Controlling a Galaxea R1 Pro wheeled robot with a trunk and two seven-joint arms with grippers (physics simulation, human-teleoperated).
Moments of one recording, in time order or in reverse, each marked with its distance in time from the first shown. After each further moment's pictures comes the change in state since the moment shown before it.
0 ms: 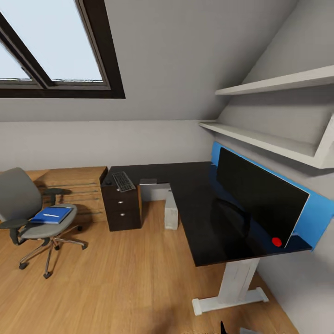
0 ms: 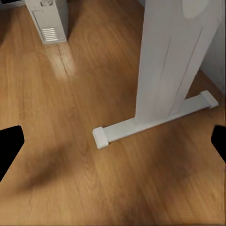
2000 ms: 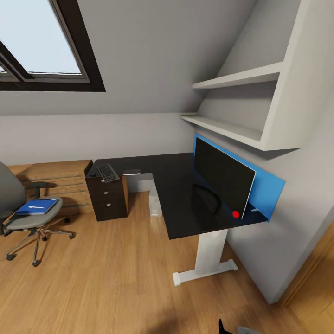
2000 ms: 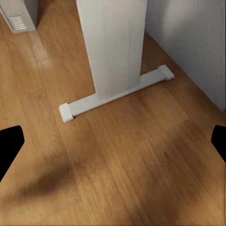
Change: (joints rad) left arm 0.000 0.007 0.012 0.088 0.023 -0.195 0.015; right arm 0.000 0.009 -0.005 -0.018 -0.001 0.001 -0.004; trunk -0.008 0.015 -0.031
